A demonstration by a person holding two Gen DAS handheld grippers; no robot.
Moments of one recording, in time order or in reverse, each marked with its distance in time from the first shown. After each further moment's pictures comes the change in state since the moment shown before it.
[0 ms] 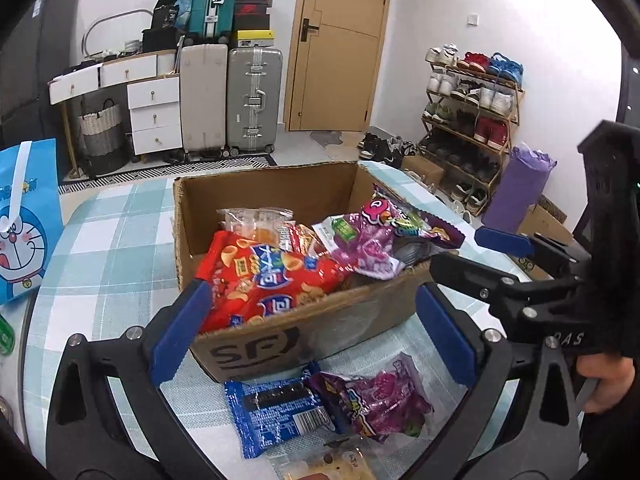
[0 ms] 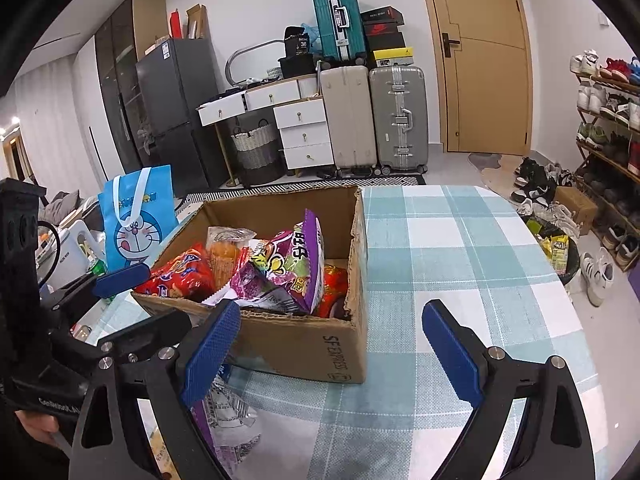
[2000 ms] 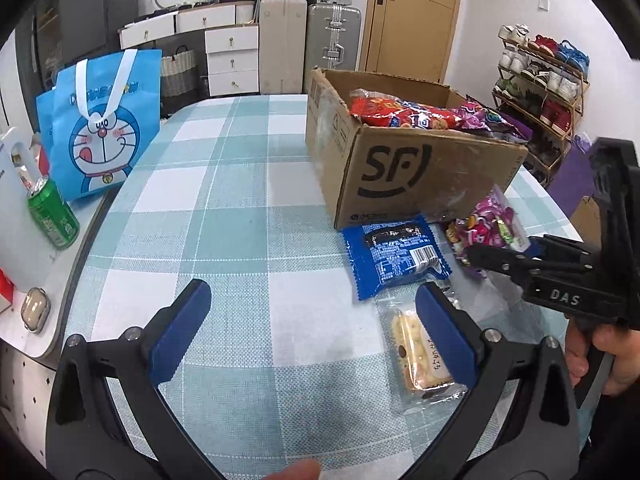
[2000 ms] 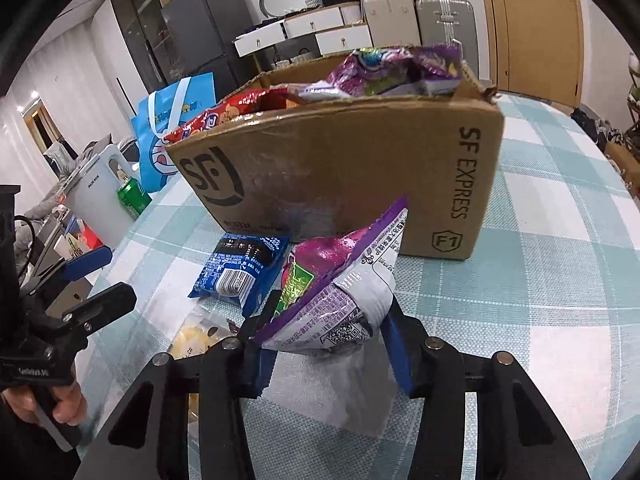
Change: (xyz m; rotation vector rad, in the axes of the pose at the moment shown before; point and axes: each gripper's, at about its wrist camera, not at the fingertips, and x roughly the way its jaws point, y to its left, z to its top) left arm -0.072 0.059 -0.109 -0.145 0.160 0.227; right arm 0.037 0.042 -0.078 -0.031 0.255 0.157
